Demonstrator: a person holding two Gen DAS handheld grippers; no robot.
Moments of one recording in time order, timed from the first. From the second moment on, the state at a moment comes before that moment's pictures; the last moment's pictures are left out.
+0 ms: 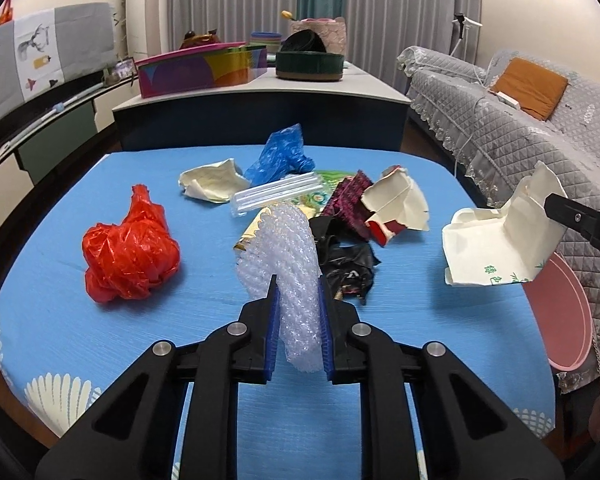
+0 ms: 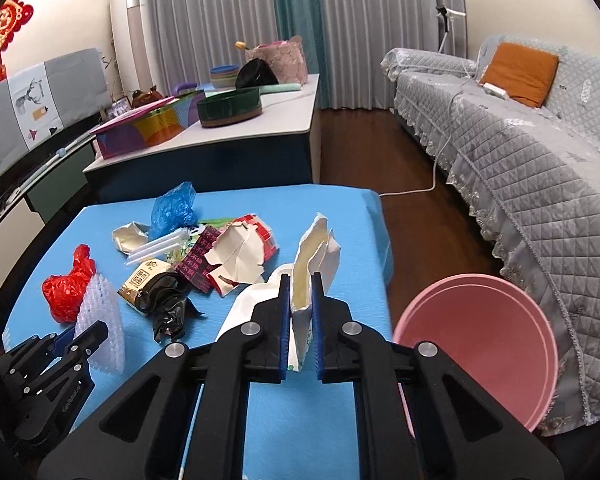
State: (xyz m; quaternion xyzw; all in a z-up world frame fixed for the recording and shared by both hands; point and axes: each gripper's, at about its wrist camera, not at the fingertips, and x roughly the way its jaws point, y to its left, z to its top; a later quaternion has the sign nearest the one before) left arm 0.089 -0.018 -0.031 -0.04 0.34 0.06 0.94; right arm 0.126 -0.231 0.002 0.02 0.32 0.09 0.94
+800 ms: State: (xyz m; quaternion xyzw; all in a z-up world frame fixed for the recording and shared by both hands) left arm 0.084 -0.090 -0.008 -0.01 0.33 -0.04 0.94; right arm 0.098 -0.308 0.019 0.04 0.29 0.02 0.96
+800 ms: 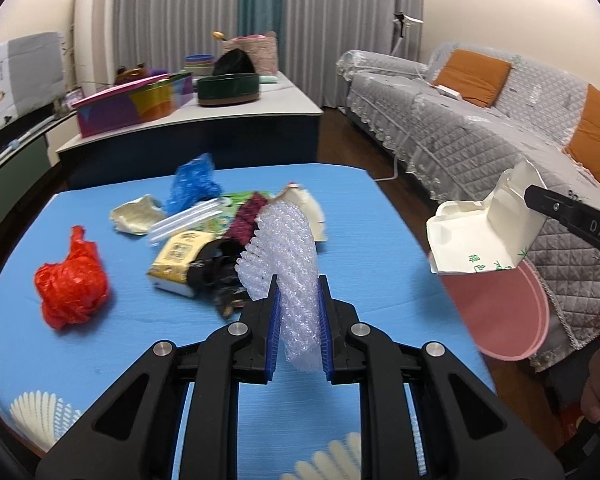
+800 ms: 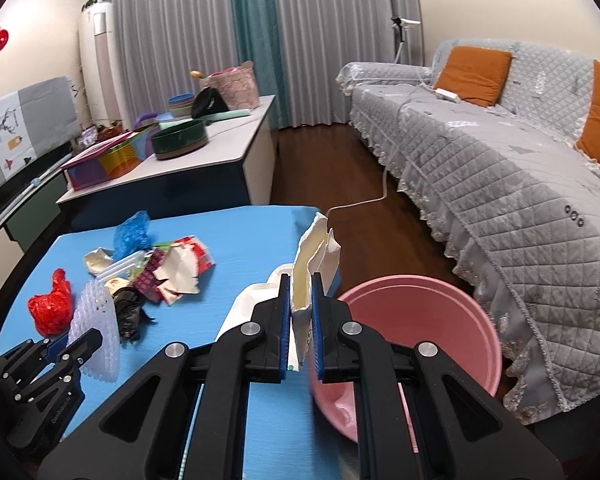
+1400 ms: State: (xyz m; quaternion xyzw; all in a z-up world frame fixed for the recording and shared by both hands) left arm 0.121 -0.202 0.010 0.01 0.32 -0.21 0.92; right arm 0.091 -0.397 0.017 0.05 0.29 -0.09 0.95
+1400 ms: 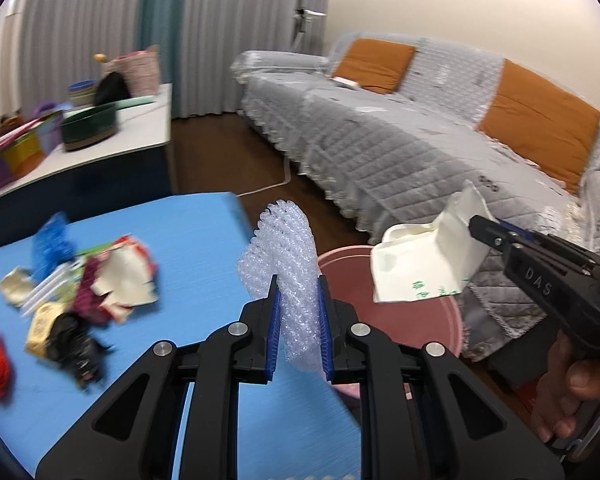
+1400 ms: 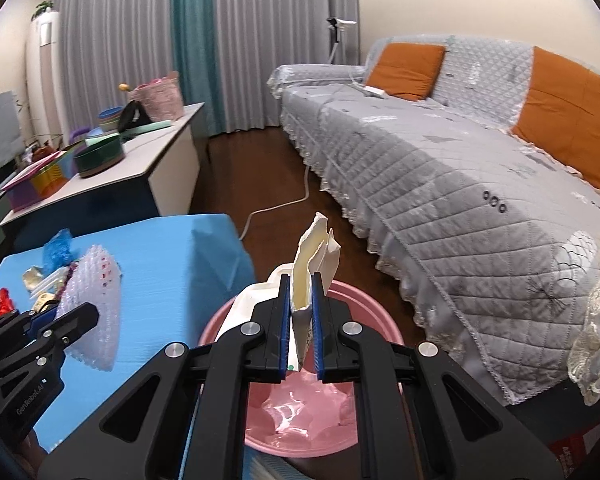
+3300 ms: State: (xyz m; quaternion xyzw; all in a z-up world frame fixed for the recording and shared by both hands) left arm 0.116 -0.055 0.073 -0.01 0.31 -0.13 0.94; right arm 0.110 -0.302 0.039 0.09 0.27 0.02 0.96
